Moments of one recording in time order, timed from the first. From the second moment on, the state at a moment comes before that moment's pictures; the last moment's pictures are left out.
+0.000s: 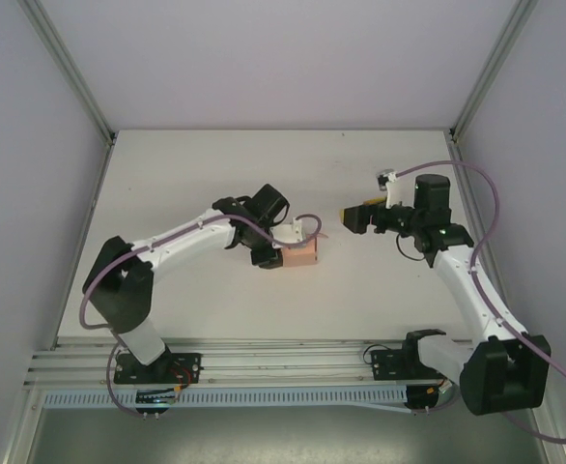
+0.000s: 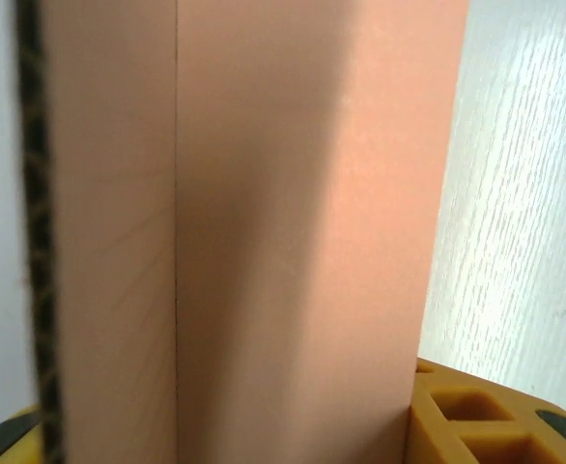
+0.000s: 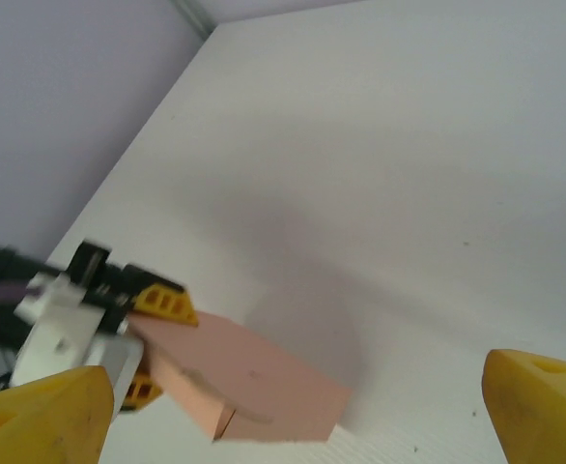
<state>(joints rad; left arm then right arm) -0.76 1.72 1.30 -0.81 0.15 0.63 0.14 1.10 0.83 -0.33 -0.76 0.09</state>
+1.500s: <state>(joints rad) -0.68 1.89 1.49 -0.96 0.22 0.57 0.45 1.51 0.98 -0.29 -0.54 -0.01</state>
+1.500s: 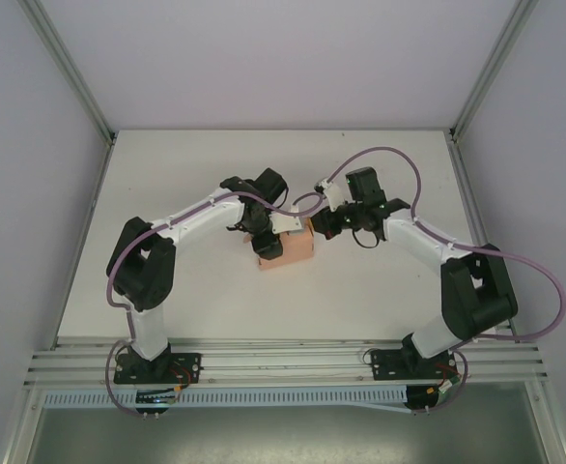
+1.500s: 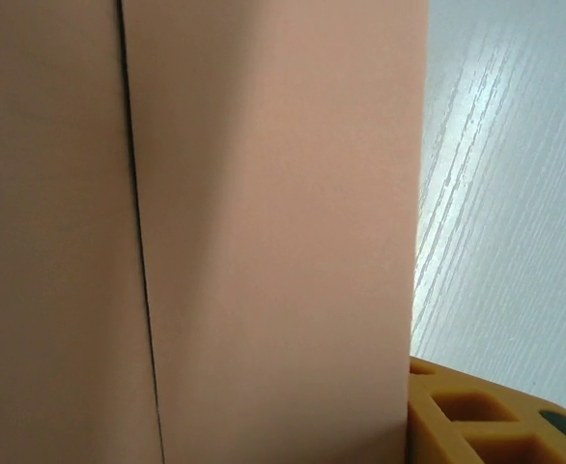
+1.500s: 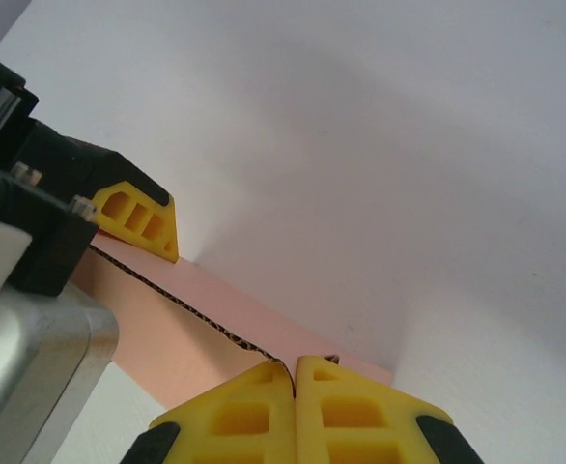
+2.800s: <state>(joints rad) -0.69 1.92 1.54 -0.90 0.20 0.44 0.70 1.31 0.57 0.23 0.09 0.38</state>
